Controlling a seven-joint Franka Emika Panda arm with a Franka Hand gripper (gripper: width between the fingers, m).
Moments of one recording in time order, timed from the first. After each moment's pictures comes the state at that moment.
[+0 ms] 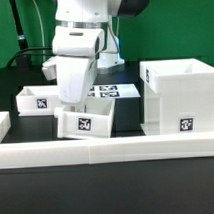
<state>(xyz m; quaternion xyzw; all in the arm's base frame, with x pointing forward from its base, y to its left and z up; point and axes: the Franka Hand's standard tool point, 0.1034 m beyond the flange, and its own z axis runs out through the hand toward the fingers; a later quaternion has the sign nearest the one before) 0.513 -0.064 0.022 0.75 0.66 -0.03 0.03</state>
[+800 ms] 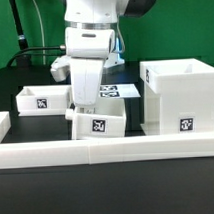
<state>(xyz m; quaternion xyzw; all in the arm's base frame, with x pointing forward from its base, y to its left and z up) 0.517 -0.048 0.022 0.74 0.67 -0.03 0.02</state>
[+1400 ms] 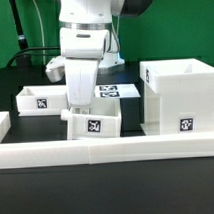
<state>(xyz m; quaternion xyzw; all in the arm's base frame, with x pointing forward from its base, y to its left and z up) 0.517 -0.059 0.022 0.74 0.68 -0.03 0.02</state>
